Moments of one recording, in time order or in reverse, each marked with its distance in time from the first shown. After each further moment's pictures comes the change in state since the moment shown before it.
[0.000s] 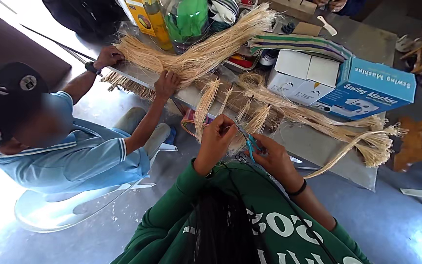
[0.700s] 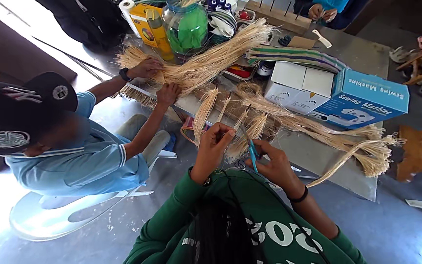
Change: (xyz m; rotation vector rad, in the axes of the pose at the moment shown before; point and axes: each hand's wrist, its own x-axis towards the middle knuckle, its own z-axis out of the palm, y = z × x) left_hand 0.002 -0.002 0.004 -0.173 0.007 -0.010; right_hand 0.008 0.003 -0.015 0.184 -0.026 -0.015
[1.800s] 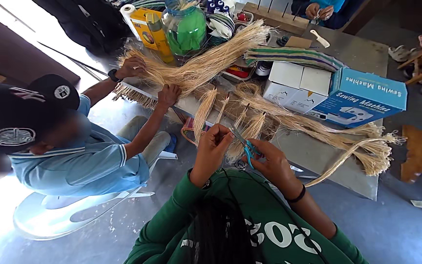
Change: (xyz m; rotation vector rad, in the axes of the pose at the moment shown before) left_hand -0.011 0.011 0.009 0.033 0.027 0.028; right_hand -0.007 -0.004 0.002 -0.204 0.098 -0.062
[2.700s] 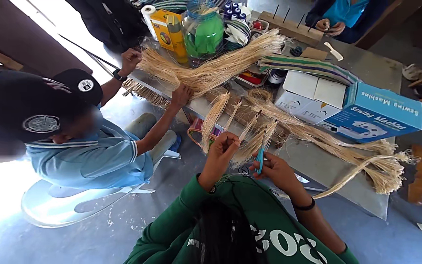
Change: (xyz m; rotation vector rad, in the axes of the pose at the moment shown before) left_hand -0.009 -0.036 -0.019 -0.149 -0.009 -0.068; right_hand 0.006 -0.005 0.010 0.684 -0.337 0.652
